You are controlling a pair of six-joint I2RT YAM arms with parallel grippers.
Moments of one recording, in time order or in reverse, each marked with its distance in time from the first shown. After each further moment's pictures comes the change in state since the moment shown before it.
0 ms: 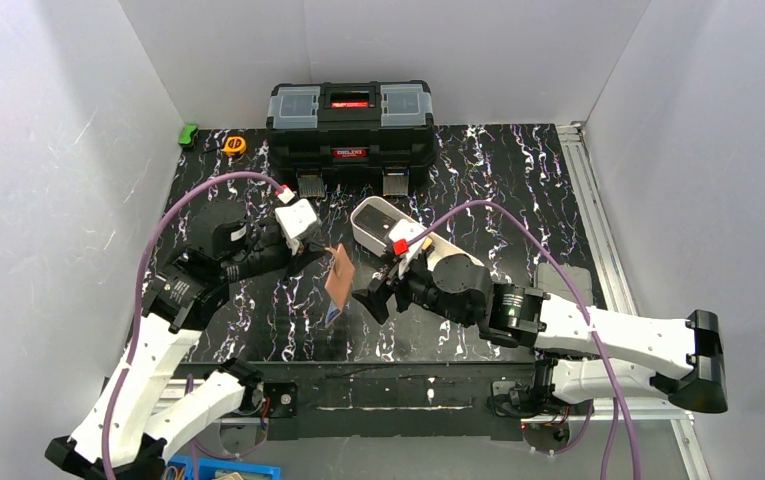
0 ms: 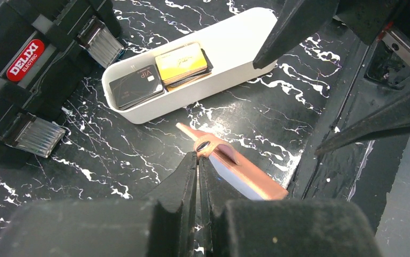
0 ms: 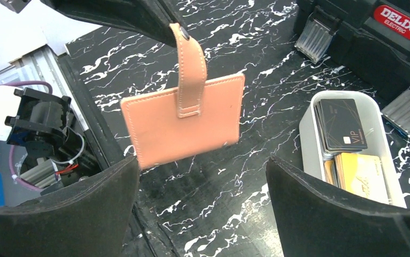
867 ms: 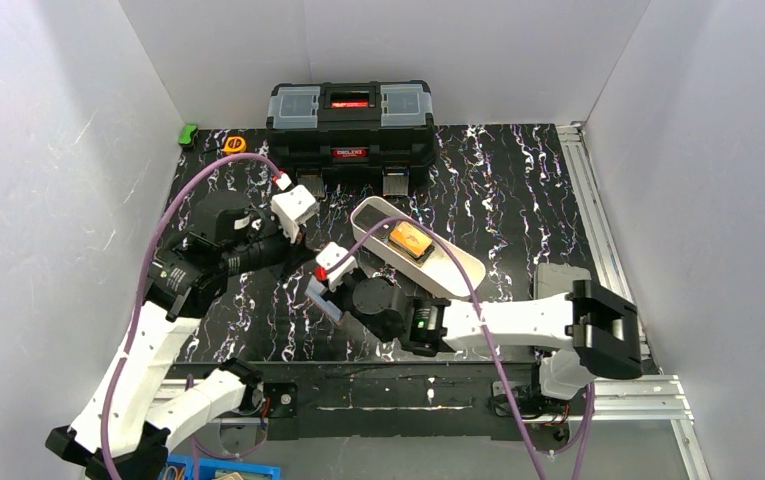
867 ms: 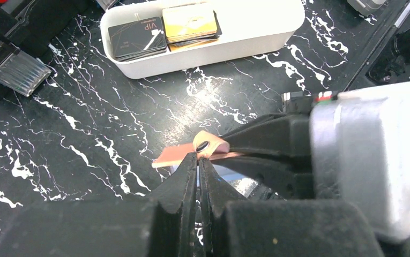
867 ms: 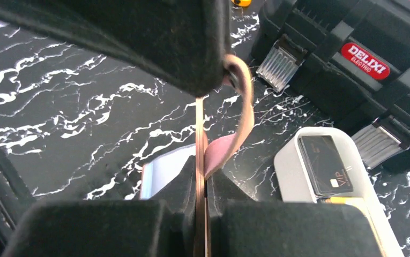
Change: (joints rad) left arm 0.000 0.078 0.115 -0.182 -0.121 -0.122; right arm 0.109 0.486 0.098 0.420 0.337 -0.240
